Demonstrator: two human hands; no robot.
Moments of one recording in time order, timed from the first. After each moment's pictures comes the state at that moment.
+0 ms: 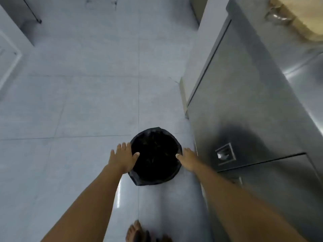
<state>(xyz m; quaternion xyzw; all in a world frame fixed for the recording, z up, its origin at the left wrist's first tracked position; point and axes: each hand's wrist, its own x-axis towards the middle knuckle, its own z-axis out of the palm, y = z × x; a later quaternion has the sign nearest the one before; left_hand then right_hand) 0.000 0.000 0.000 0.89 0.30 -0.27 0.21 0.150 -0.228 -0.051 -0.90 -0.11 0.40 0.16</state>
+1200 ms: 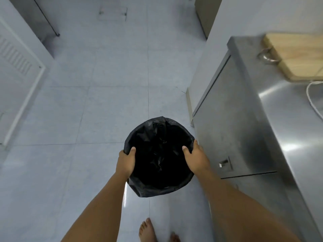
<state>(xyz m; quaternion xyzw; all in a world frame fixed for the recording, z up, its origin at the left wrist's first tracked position) -0.015 0.023 0.118 0.60 0.57 -0.05 0.57 0.125 -0.178 0.113 -0.93 -0.04 0.29 0.23</state>
